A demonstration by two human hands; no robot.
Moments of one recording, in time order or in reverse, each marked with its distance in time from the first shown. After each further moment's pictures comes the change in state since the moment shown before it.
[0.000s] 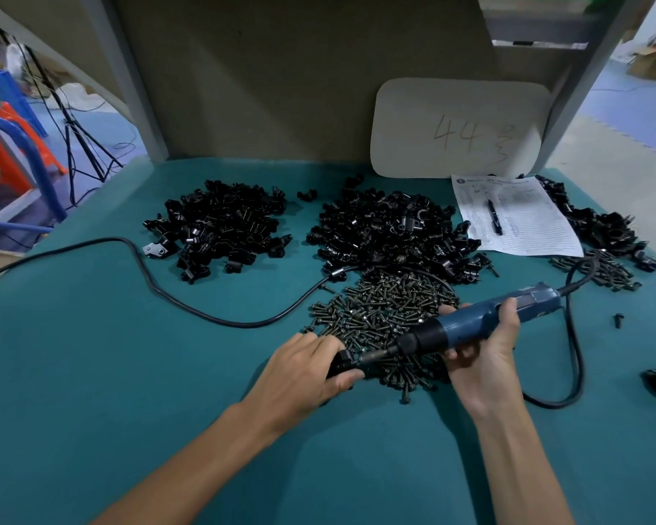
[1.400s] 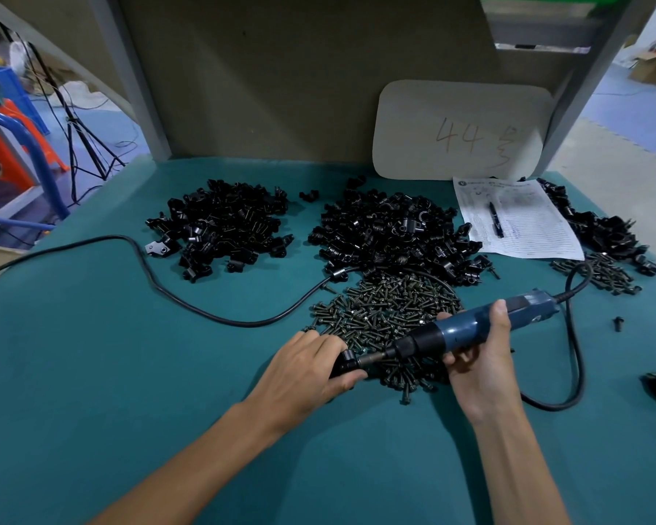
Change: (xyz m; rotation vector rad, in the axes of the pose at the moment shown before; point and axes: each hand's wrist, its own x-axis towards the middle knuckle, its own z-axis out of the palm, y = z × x) left_hand 0.002 0.001 0.003 0.016 0.029 0.026; right_hand -0.003 0.003 -0.003 -0.046 -0.002 -0.014
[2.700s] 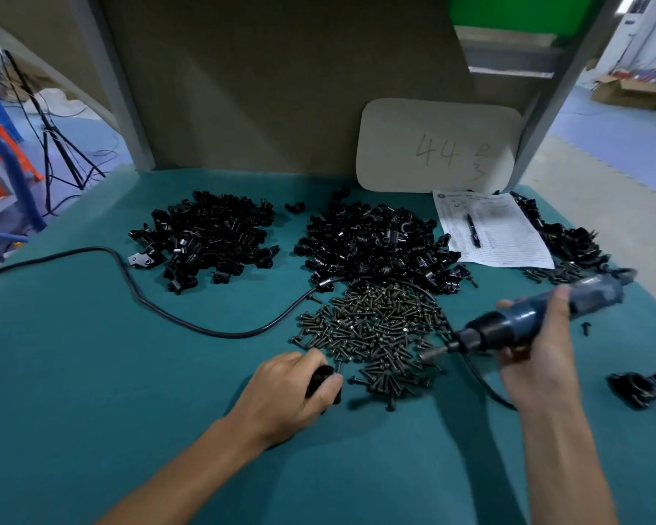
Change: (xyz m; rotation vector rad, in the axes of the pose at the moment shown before) left_hand -0.012 -0.008 0.002 -0.161 -0.040 -0.069; right_hand -0.006 -0.075 -0.022 0.047 0.135 -0.137
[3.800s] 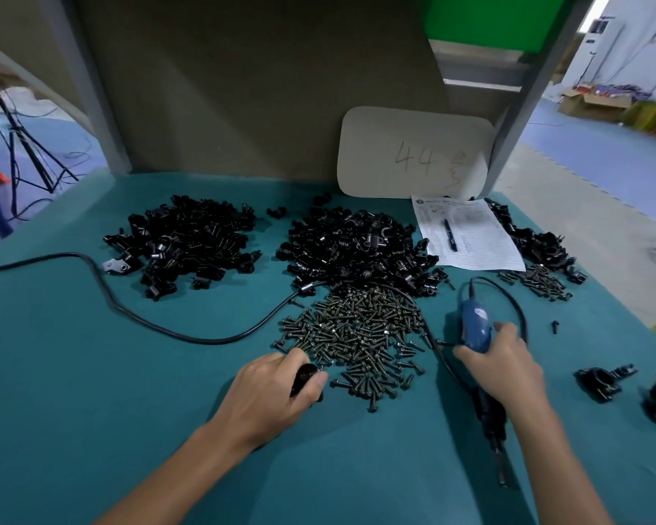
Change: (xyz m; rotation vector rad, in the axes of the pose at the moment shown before) left_hand 0.005 0.000 0.004 0.048 0.038 -0.041; right_hand 0.034 0.019 -0.042 -1.588 0.082 -0.056
